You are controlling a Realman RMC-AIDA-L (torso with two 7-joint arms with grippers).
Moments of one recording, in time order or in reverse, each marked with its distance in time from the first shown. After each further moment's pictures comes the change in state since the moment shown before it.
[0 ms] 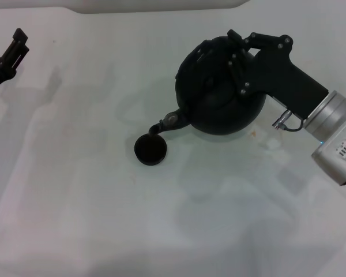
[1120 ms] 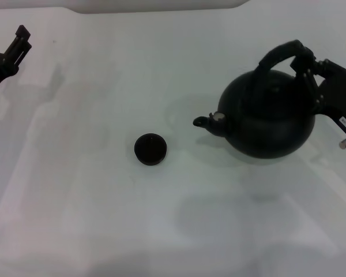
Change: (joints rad) left arm -0.015 0.001 0.000 0.002 0.000 -0.012 0.005; right arm -0.129 -0.008 0.044 0.160 0.052 -0.183 0.580
